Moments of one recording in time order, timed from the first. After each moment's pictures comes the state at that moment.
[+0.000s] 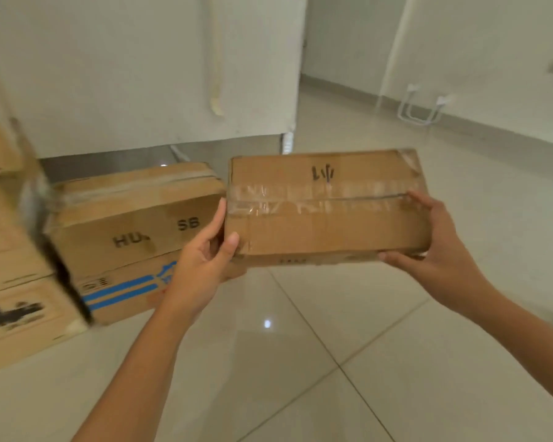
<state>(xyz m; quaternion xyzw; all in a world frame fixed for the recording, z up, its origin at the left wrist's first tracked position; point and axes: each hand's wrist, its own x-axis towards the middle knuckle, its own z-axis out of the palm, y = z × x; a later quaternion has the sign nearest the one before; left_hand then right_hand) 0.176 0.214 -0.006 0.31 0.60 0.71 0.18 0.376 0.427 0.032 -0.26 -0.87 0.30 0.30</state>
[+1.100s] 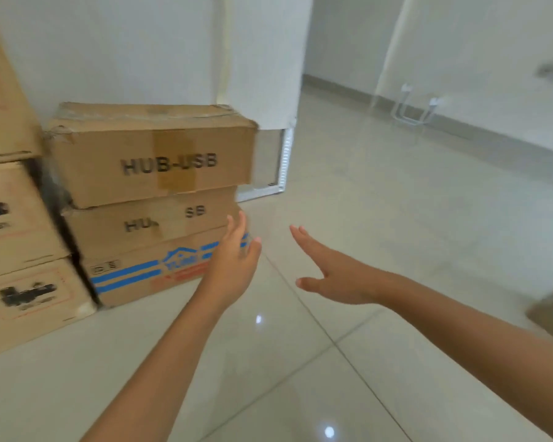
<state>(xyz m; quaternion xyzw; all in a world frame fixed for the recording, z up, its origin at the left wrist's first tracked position) 0.192 0.211 -0.016 0.31 0.78 0.52 0.15 0.310 0.354 0.007 -0.14 -0.95 0.26 -0.08</state>
